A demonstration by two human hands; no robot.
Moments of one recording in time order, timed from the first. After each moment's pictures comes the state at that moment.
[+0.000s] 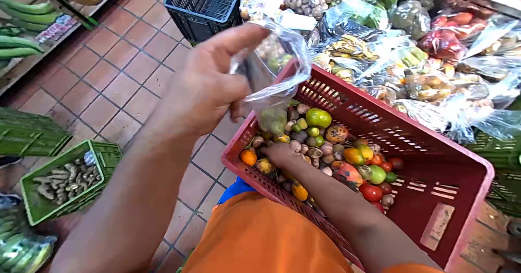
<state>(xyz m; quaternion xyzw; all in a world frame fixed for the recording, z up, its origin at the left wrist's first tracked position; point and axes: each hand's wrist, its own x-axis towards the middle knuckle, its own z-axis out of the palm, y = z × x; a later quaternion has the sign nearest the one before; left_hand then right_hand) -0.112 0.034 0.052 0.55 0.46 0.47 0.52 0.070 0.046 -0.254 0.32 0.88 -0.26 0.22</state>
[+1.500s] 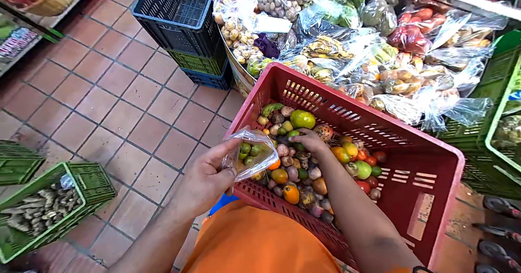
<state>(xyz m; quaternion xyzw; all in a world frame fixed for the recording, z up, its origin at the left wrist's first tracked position) -0.093 -0.049 -0.051 0.46 0.53 0.43 0.57 0.206 0.117 -0.269 0.66 0.49 -0.57 -0.09</state>
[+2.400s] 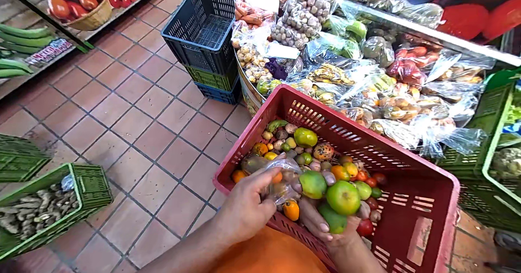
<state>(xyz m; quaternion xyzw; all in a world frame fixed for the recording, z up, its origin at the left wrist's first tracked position) -0.041 -0.065 -0.055 0.55 0.56 0.32 0.53 0.190 -0.038 -0.116 -0.07 0.11 -0.92 -0.36</state>
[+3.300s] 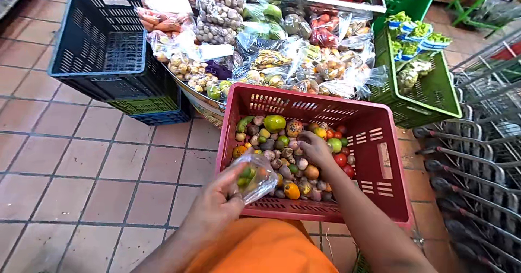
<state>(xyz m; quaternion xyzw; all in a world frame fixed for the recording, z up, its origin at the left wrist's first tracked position) -0.130 -0.031 -0.058 0.57 0.45 0.29 0.62 0.225 0.023 -0.176 0.72 0.53 -0.37 -0.24</state>
